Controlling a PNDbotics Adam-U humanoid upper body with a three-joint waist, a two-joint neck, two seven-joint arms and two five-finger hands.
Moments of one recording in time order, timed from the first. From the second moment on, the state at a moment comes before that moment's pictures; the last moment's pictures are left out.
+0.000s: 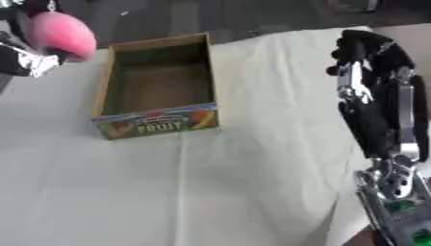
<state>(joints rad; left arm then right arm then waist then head) -0.96 0.76 -0.25 -1.62 -0.44 0.07 -0.59 -0.38 -0.33 0.13 -1.98 0.08 -0.09 -0.38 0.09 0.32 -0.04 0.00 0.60</state>
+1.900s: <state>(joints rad) -1.15 0.45 -0.21 -0.91 -0.94 -0.26 -0.26 -0.42 -0.34 0.14 -1.98 0.06 -0.09 -0.36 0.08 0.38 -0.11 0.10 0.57</state>
